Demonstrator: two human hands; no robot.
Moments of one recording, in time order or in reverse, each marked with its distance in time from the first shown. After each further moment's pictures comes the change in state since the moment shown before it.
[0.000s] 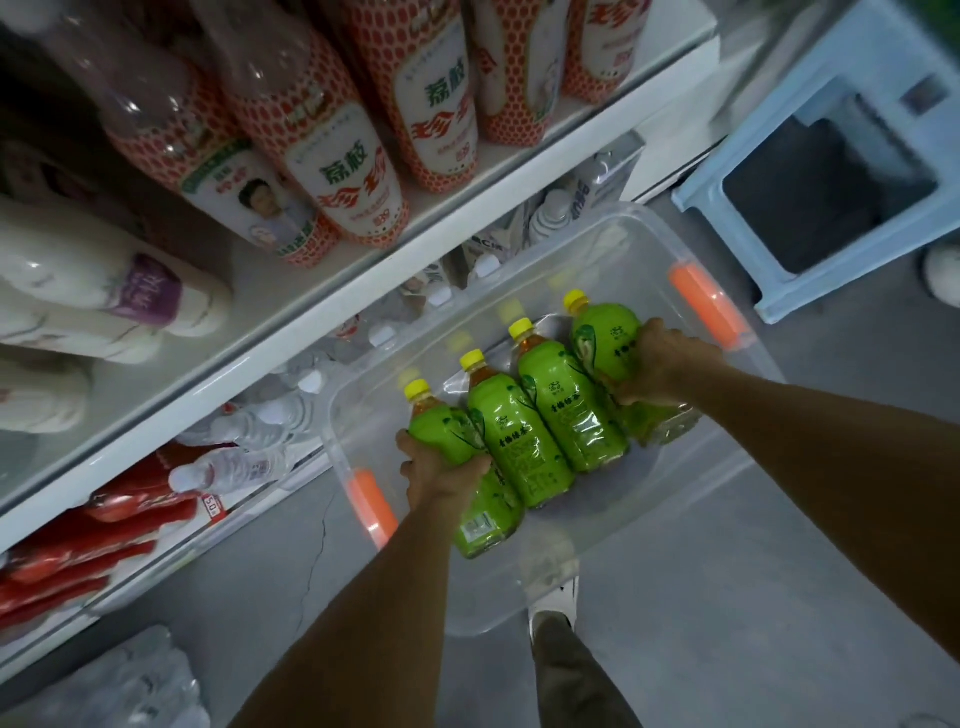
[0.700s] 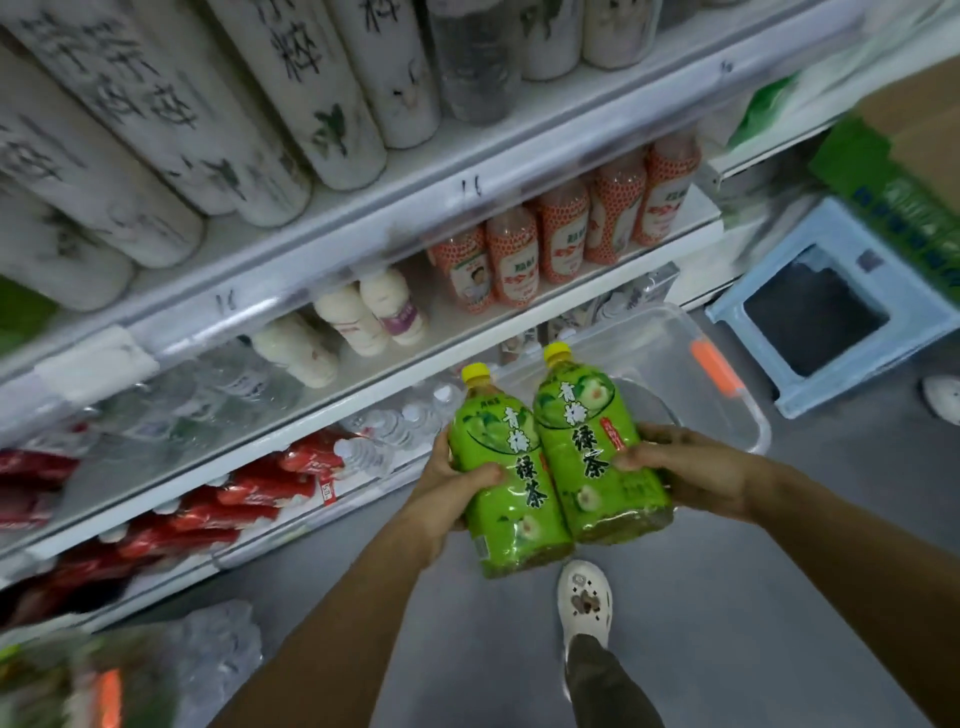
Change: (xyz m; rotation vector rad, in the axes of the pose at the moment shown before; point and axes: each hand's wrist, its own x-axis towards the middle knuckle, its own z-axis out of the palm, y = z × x) left_hand -0.176 -0.036 -0.180 -0.481 -0.340 0.286; right_hand -0.235 -0.040 -0.032 1.153 -0.573 -0.282
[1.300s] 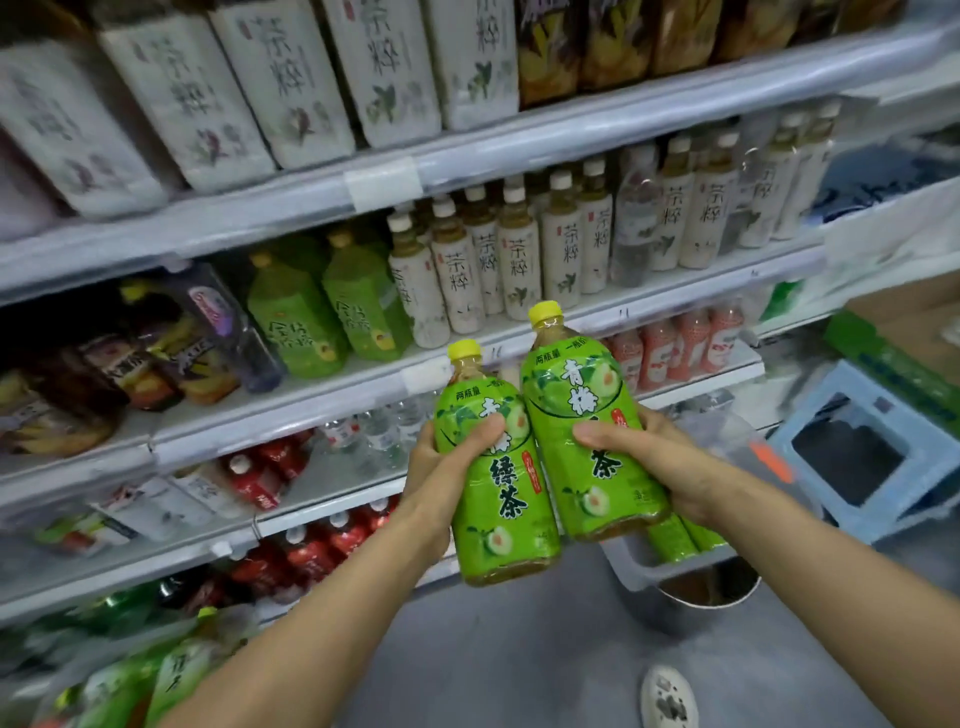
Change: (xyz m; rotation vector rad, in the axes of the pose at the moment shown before) left_hand -0.281 0.026 -0.159 -0.266 0.084 0.520; right_hand -0.175 -0.033 0.296 -0.098 0.024 -0.590
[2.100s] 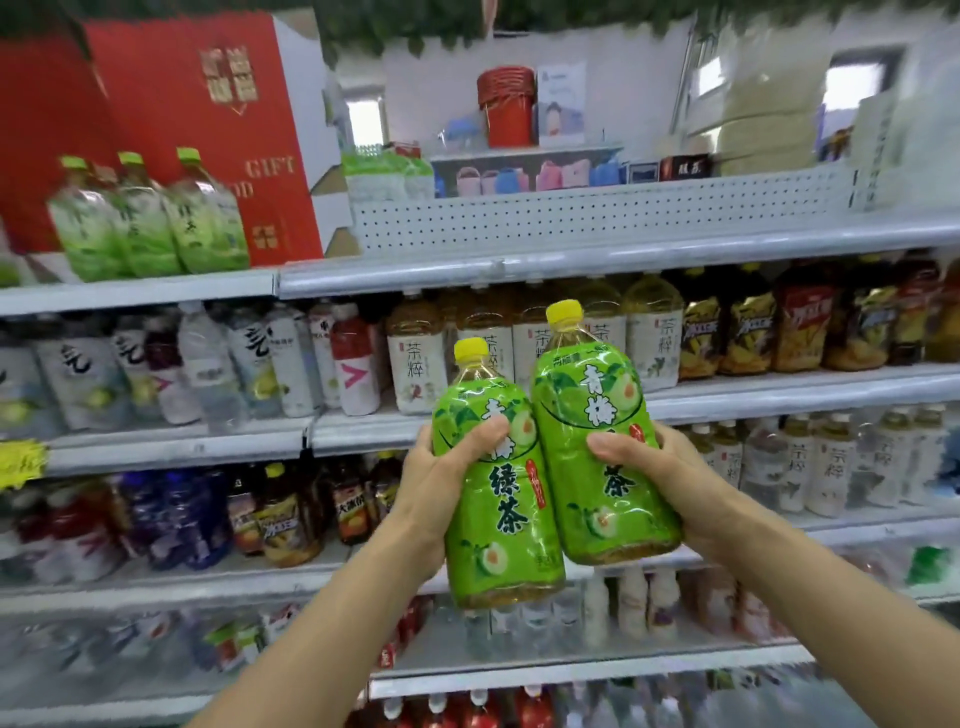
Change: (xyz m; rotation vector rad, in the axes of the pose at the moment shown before) left_hand -0.156 0.230 -0.129 -0.065 0.040 0.485; right_hand -0.071 -0.192 0.215 -0.106 -0.246 -0.471
